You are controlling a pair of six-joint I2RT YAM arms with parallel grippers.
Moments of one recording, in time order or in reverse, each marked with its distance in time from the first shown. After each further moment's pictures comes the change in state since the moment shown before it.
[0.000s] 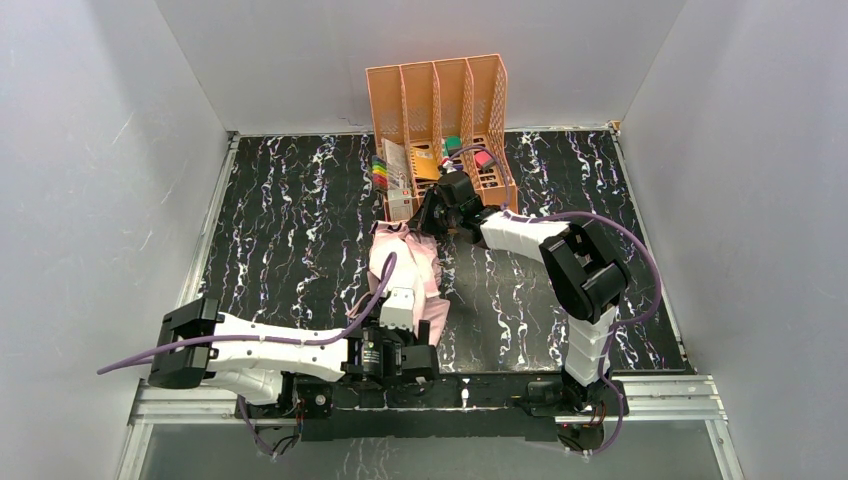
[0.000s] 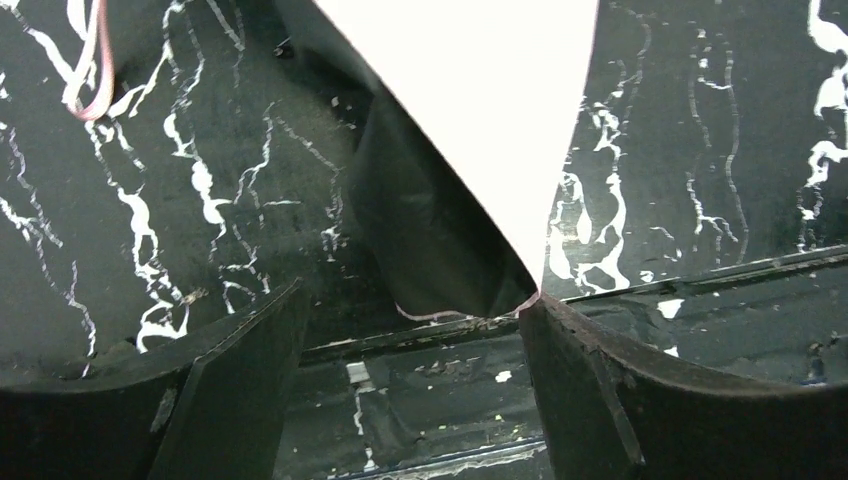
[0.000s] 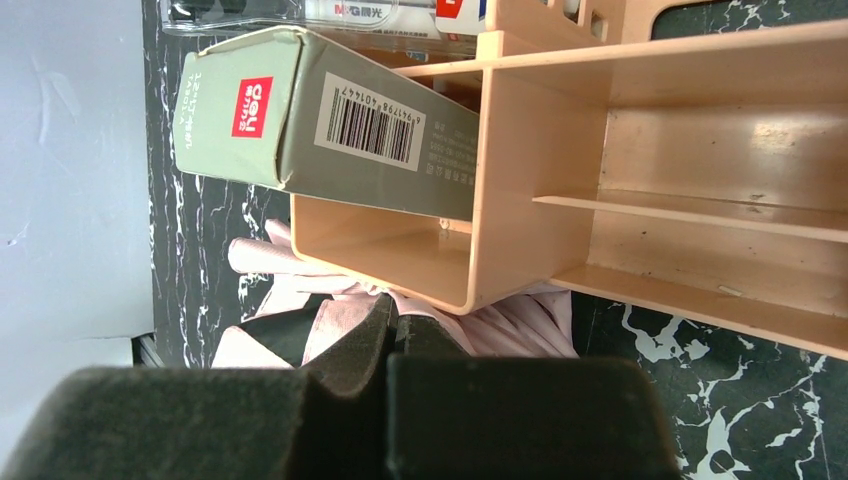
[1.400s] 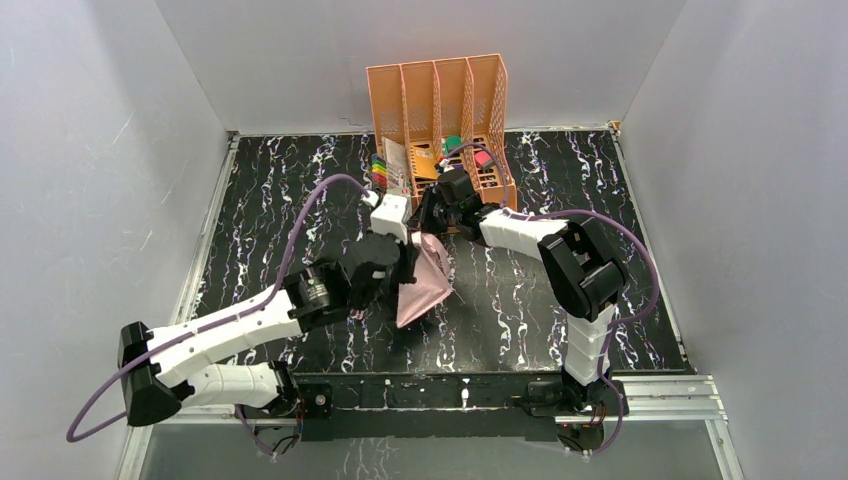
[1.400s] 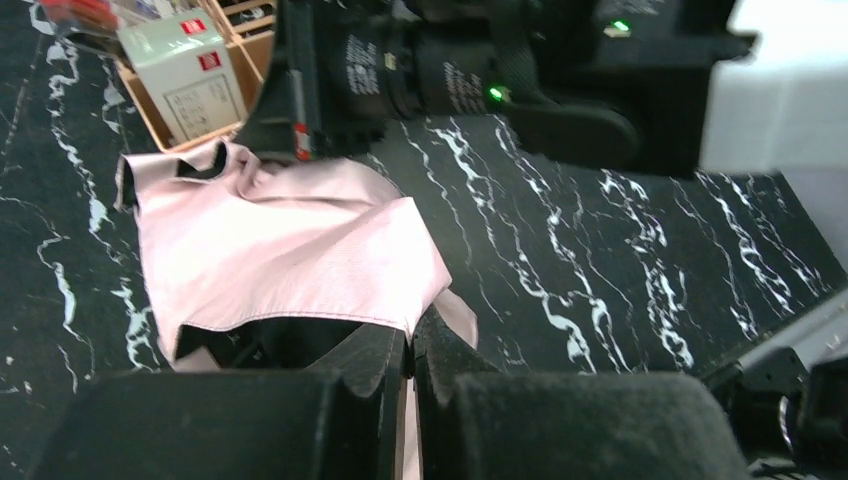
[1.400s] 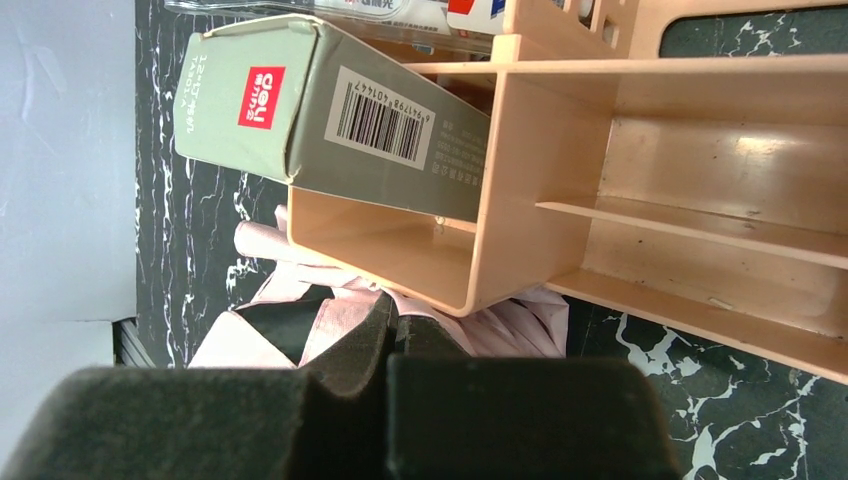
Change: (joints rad) left arm 0.405 -0.218 0.164 0.490 0.162 0.810; right arm -0.006 0.018 0.026 -0.013 -0.031 -0.056
